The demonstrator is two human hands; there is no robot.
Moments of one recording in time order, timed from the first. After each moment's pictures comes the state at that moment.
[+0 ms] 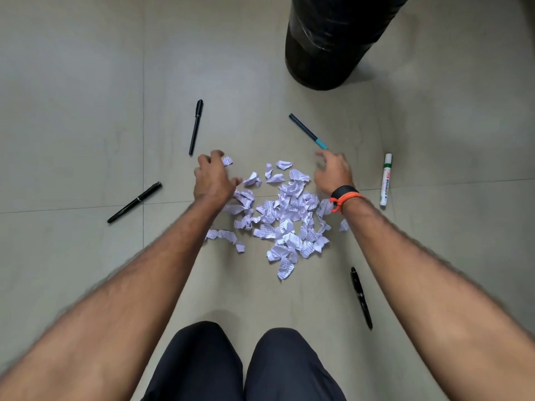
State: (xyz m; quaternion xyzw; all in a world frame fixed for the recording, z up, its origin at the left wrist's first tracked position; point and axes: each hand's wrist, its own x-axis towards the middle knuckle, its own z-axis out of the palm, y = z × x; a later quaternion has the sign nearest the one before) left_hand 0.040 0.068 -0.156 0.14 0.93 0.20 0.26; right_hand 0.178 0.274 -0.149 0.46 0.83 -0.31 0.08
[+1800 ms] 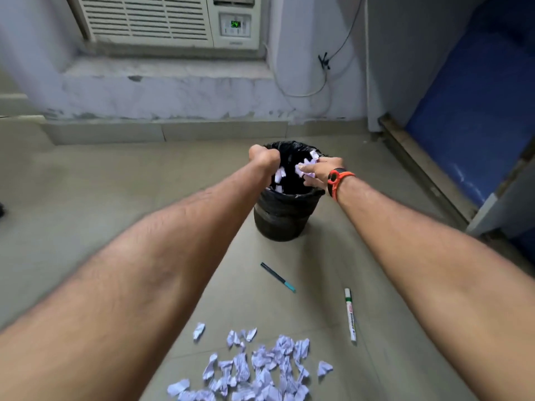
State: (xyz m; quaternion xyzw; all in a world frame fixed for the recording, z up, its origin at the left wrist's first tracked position) left_hand -0.079 0.345 0.115 0.09 0.73 0.60 0.31; right_hand 0.036 0.430 0.119 0.45 0.56 -0.67 -0.20
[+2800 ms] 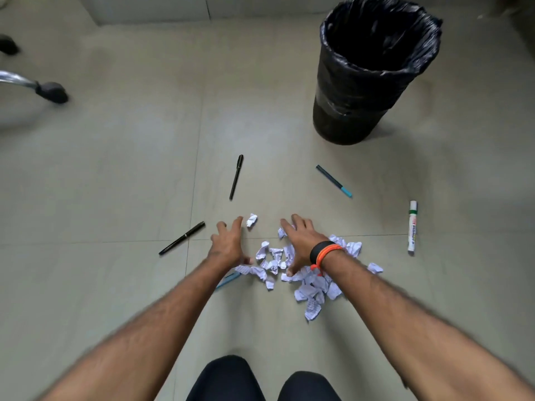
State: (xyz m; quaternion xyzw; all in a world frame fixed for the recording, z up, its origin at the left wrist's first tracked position) left_hand 0.050 0.003 -0.131 0.15 0.91 0.06 0.38; right_hand 0.153 0.180 -0.141 0.12 0.91 -0.20 0.34
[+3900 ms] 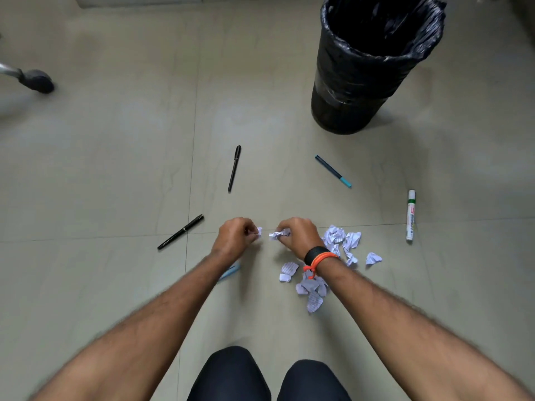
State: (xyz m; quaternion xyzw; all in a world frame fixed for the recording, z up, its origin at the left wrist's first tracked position) left_hand 0.052 0.005 -0.143 0.24 0.90 0.23 0.28; right_hand 0.155 0.153 -0.135 0.26 0.90 -0.34 0.11
